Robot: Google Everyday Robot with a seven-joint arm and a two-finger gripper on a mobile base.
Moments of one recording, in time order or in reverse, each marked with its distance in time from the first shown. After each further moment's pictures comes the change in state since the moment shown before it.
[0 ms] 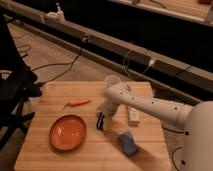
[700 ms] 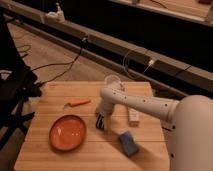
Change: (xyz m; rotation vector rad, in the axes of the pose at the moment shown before) arm -0.007 -0.014 0.016 -0.035 0.035 -0.076
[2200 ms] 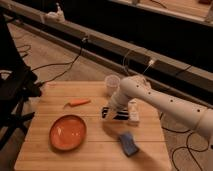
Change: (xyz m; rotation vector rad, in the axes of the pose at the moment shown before) arm 0.015 0.031 -0.104 0.073 -0.153 0.526
